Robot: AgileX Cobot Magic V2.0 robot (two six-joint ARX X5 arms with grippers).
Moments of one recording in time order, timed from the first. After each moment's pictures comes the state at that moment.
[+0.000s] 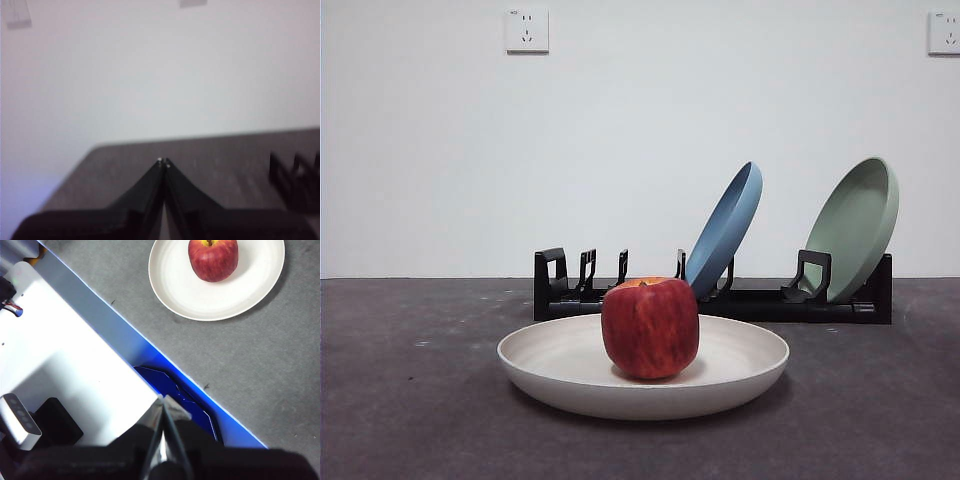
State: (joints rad) left arm 0.01 0.12 0.33 -0.14 -0.10 0.08; right arm 0.77 0.77 1.04 -1.21 -0.21 0.09
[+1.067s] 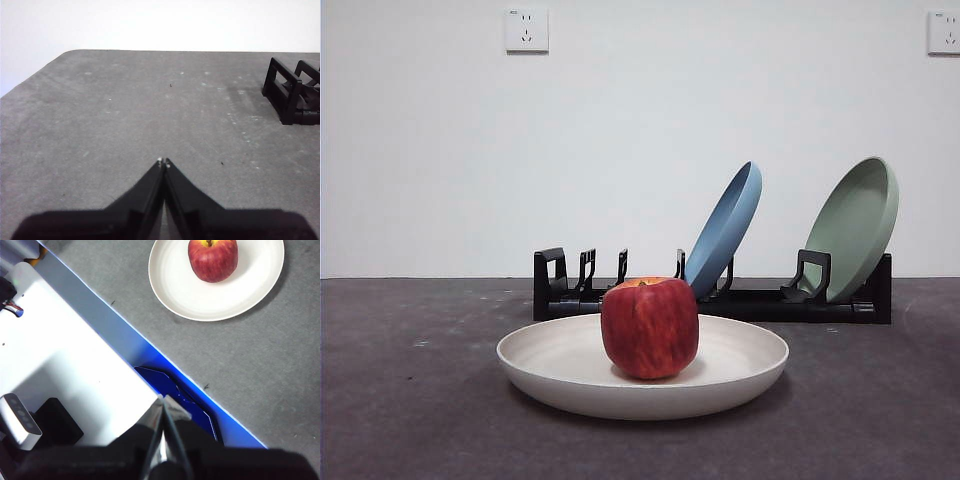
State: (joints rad) left arm 0.02 0.00 0.02 -0.18 -0.07 -0.03; right arm 0.77 0.77 1.04 -1.21 -0.21 0.09
